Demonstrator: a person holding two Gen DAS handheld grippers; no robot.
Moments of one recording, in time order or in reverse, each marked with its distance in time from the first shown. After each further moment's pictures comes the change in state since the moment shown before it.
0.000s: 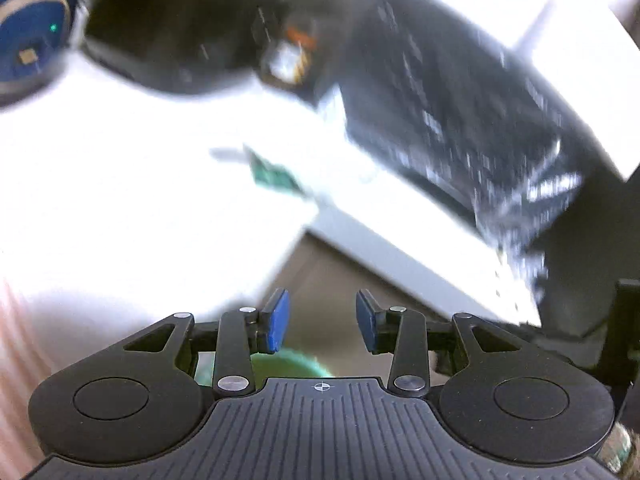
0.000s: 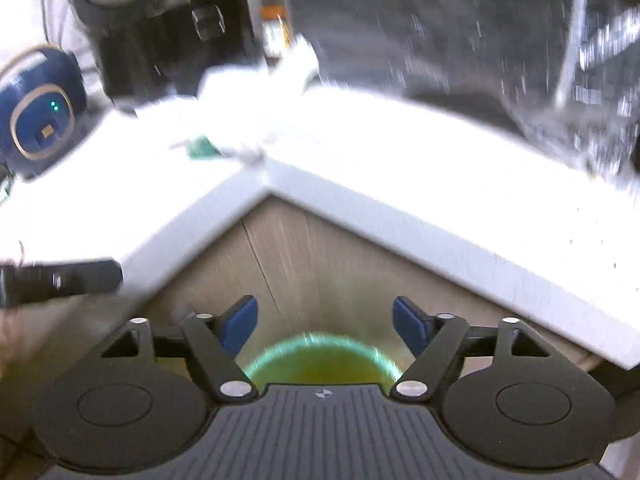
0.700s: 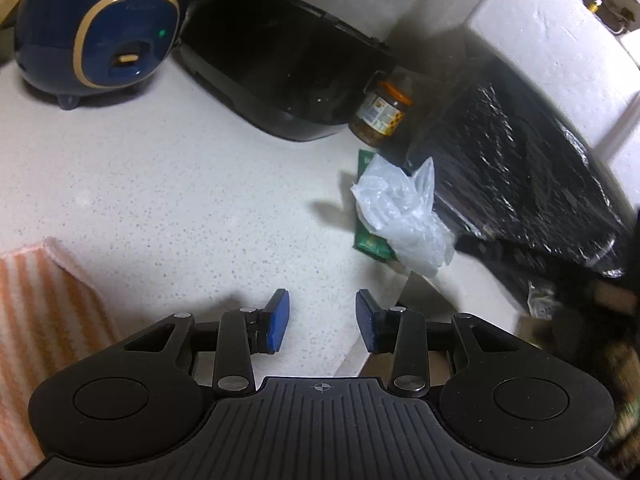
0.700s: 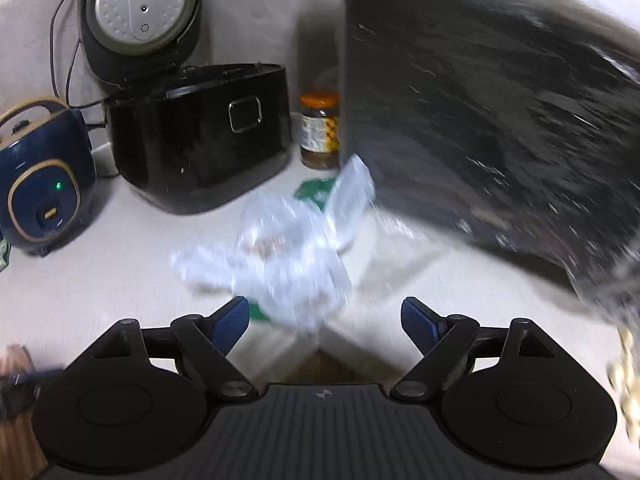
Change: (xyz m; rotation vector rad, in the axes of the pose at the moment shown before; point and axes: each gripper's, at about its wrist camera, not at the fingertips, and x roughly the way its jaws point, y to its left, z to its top) left arm -0.008 0.064 0.036 -0.182 -0.055 0.111; right arm 0.036 0.063 0.111 -0.076 -0.131 0.001
